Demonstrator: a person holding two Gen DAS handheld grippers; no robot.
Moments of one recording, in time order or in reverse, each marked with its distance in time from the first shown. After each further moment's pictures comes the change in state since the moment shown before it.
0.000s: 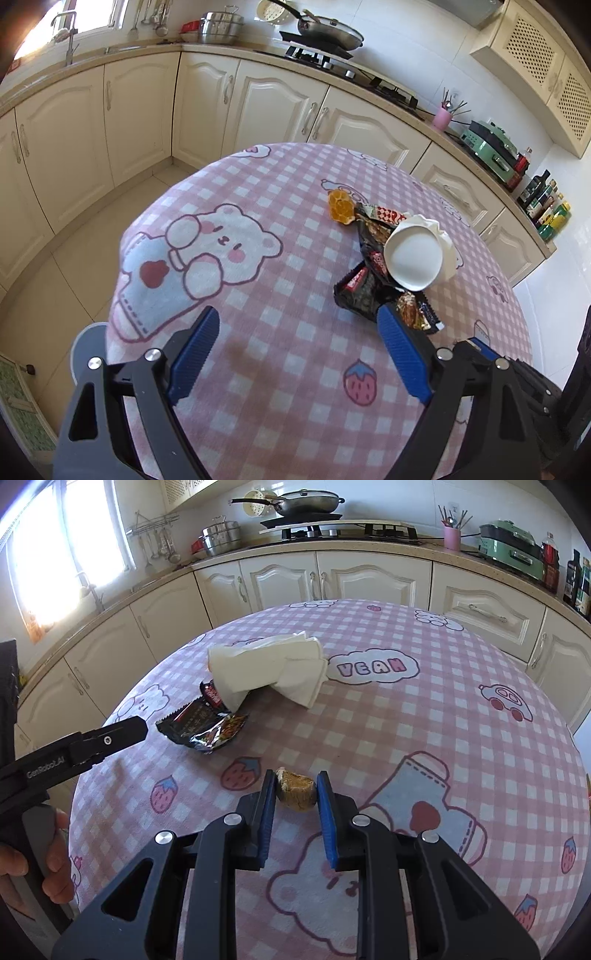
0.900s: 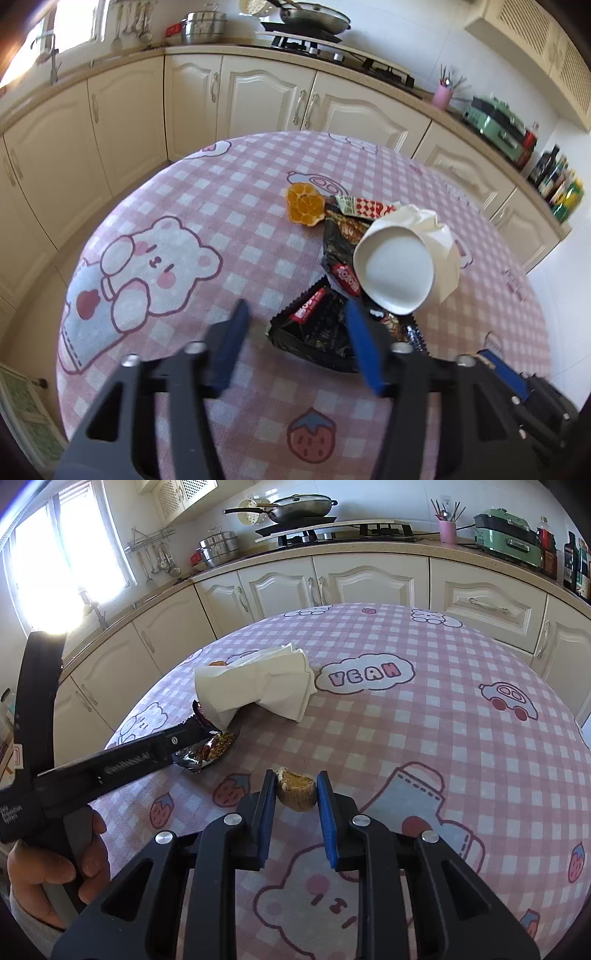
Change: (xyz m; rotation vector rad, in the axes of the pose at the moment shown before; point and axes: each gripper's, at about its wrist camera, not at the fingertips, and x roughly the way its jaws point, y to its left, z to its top) left arm 0.040 -0.049 0.009 0.099 0.031 0.085; right arm -0.001 -0.015 0.007 0.043 -0.022 0.052
